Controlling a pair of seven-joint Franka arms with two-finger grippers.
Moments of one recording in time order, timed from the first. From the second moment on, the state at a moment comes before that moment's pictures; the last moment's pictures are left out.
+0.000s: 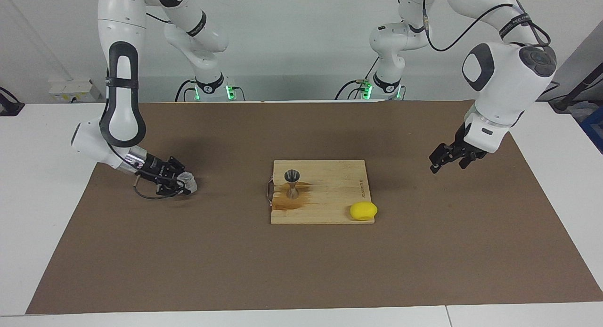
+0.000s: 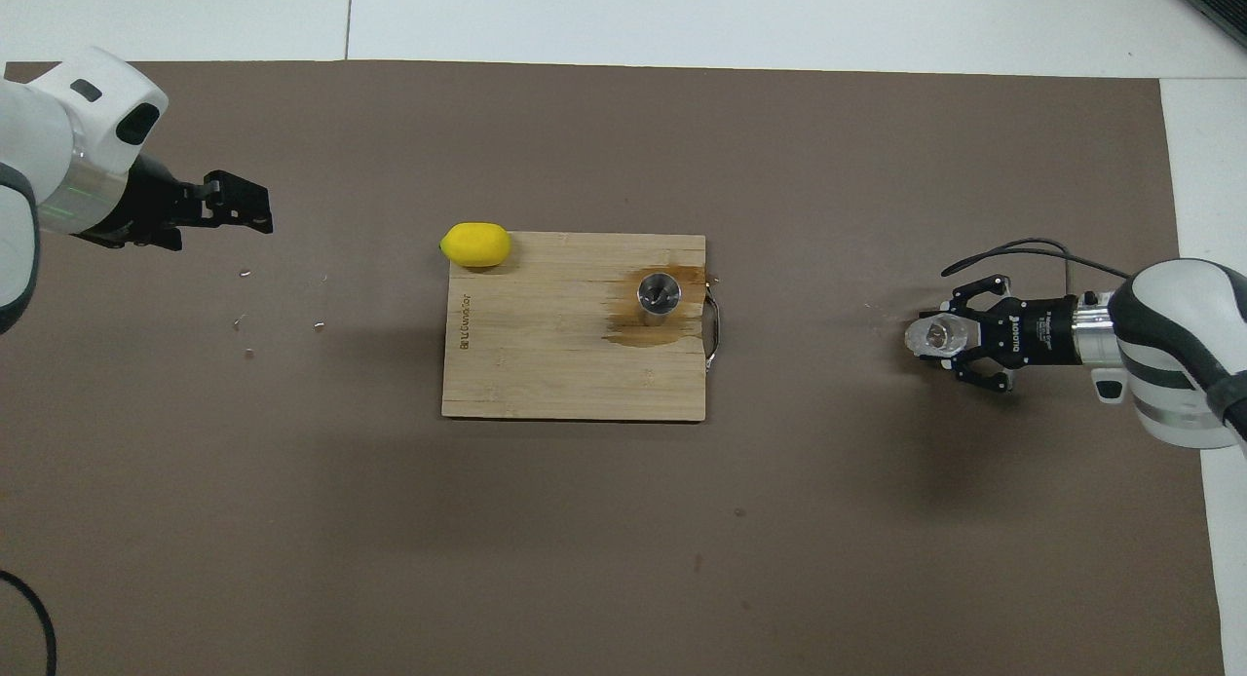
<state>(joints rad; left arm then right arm) 0.10 0.15 -0.20 -1.64 -0.05 1.83 -0.13 -0.25 0.30 0.00 -2.09 0.86 2.09 0.73</state>
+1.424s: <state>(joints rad) 0.06 -0.02 -0.13 -1.61 -0.04 1.53 0.04 0.14 0.29 0.00 -1.76 0.51 2.12 1.53</state>
